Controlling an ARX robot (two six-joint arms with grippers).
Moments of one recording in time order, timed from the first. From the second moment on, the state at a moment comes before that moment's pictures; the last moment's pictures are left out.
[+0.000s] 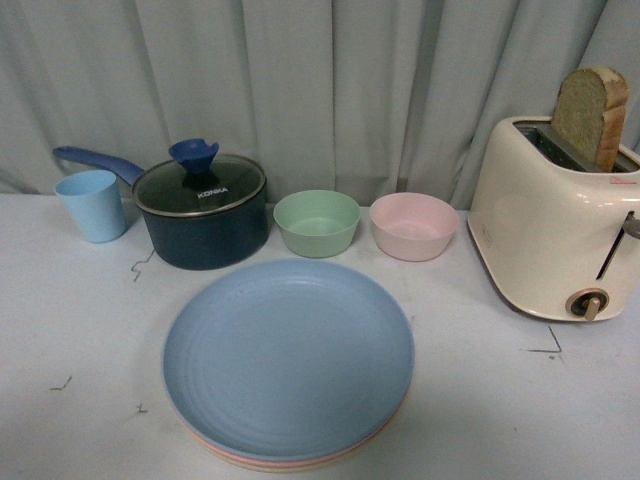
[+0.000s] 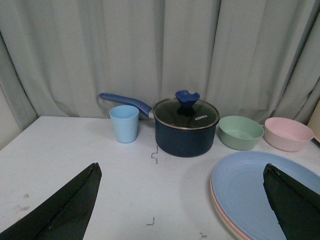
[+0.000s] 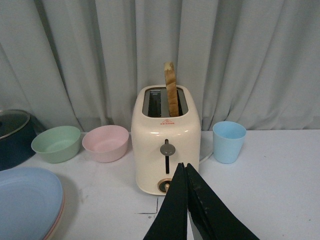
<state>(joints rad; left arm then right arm) 0.00 0.01 0.01 0.00 0.00 -0.01 0.00 0.59 0.08 0.51 0.00 0.01</state>
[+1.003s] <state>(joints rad) 0.00 0.01 0.01 0.00 0.00 -0.01 0.00 0.17 0.01 0.18 0.00 0.01</state>
